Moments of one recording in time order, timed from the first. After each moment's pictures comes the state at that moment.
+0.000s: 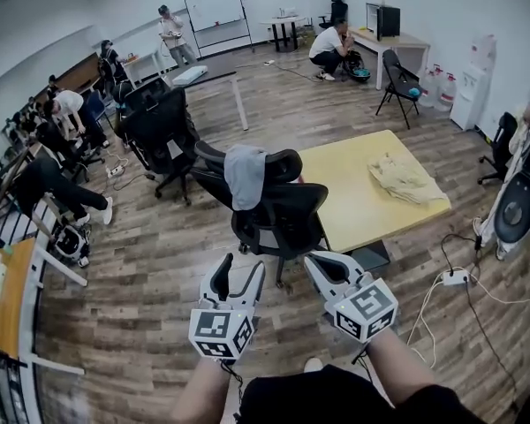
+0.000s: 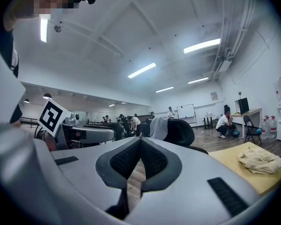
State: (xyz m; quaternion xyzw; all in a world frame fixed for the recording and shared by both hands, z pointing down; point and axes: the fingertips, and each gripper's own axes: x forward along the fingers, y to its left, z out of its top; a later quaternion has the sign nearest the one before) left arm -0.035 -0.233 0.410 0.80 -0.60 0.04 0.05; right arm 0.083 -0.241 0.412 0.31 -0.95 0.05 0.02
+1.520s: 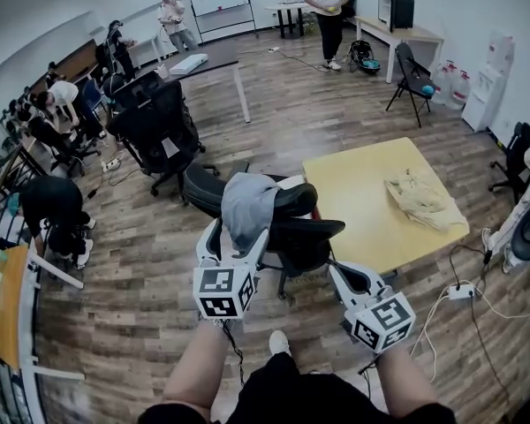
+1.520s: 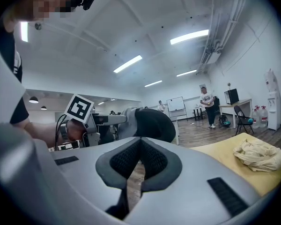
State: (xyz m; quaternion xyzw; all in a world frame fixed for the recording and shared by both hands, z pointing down) left arm -0.095 -0.479 0.420 0.77 -0.63 0.08 0.04; right arm 0.086 -0.408 0.458 0.36 -0.93 0.10 0.04
